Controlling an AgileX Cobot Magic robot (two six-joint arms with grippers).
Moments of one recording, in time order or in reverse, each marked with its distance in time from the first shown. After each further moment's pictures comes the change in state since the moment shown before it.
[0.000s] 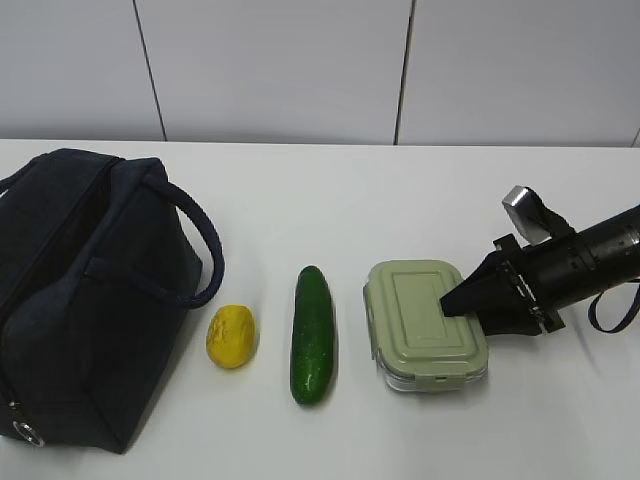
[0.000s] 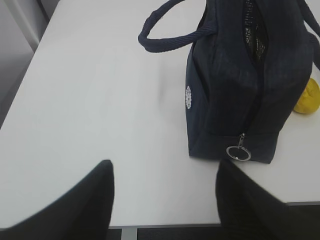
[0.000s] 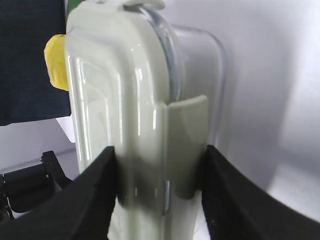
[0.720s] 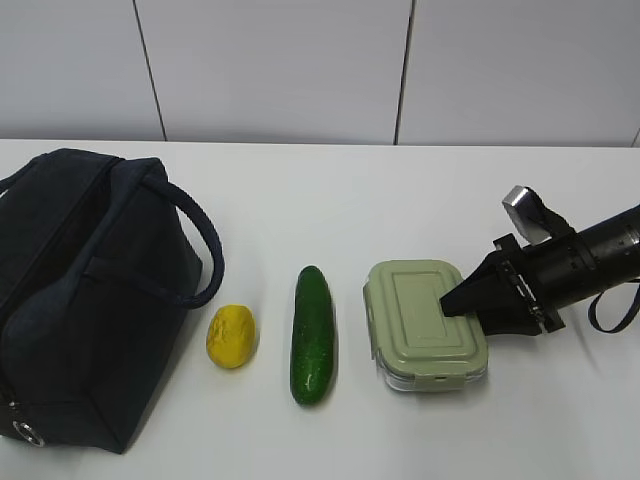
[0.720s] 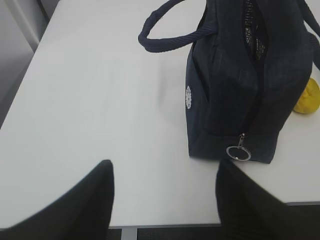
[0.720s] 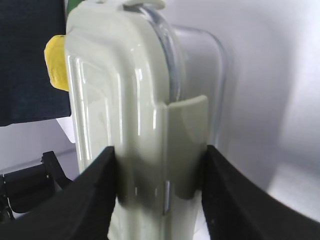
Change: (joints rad) left arm 0.000 0.000 0.000 0.000 0.000 0.000; right arm 0.000 0.000 0.000 0.000 0.000 0.001
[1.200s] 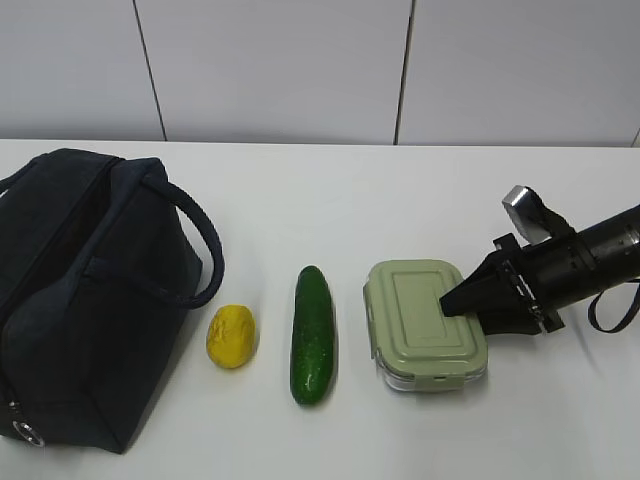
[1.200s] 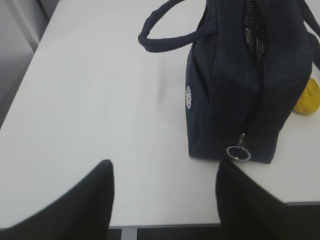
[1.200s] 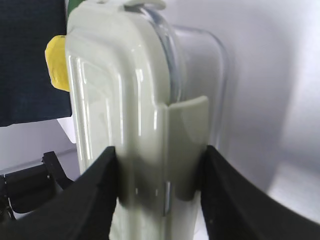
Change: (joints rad) left arm 0.000 0.000 0.000 0.000 0.000 0.000; right arm 0.000 0.000 0.000 0.002 0.000 0.002
